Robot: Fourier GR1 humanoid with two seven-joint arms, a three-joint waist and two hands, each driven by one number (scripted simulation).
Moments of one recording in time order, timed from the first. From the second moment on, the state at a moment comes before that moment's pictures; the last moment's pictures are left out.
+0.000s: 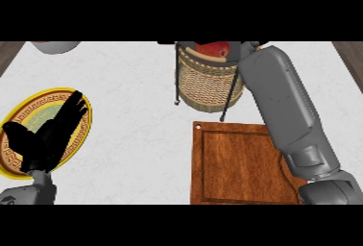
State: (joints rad) left arm -0.09 0.20 0.11 -1.57 0.09 -0.11 0.23; right arm -1.13 -0.08 -0.11 -0.85 0.59 -0.27 0.16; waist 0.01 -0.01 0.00
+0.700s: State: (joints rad) left arm -0.07 0.19 0.11 -1.58 0.08 -0.11 0.23; right arm -1.11 -0.19 -0.40 -0.95 0.28 -0.29 0.13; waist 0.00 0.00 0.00
